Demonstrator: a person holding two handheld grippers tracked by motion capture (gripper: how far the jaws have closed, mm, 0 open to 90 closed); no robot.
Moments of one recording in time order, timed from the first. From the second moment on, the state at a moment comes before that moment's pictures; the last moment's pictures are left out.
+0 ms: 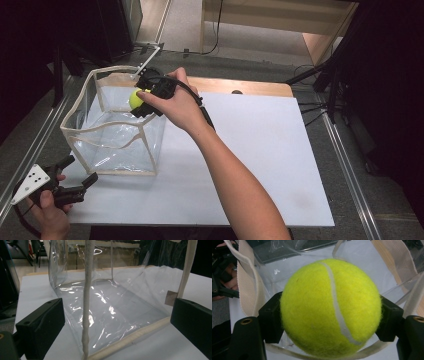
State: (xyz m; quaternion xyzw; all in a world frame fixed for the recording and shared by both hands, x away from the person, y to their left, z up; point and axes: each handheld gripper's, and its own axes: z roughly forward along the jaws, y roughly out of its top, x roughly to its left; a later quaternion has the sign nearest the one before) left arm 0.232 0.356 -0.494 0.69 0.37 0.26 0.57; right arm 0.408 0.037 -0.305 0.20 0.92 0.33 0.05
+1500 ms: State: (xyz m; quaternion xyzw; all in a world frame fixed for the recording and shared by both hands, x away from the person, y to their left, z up) left arm 0.232 0.354 -0.494 0.69 0.38 0.26 0.57; right arm 0.390 0.002 -0.297 0.22 0.90 0.35 0.10
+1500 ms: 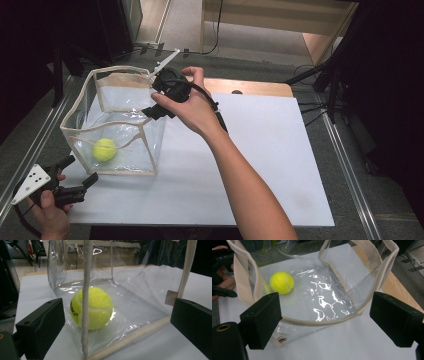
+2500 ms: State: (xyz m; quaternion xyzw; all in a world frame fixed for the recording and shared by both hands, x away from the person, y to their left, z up) left arm 0.233 0.354 -0.494 0.69 0.37 0.26 0.56; right arm 0.374 -0.041 -0.336 0.25 0.89 0.36 0.09
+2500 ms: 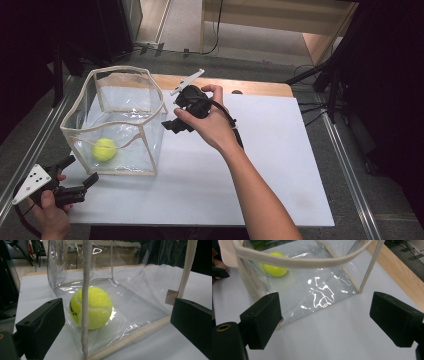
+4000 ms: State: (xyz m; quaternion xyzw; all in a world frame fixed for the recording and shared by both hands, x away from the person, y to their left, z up) left arm 0.232 0.354 -0.494 0.69 0.37 0.26 0.56; right arm 0.335 -0.100 -0.423 0.31 0.86 0.39 0.09
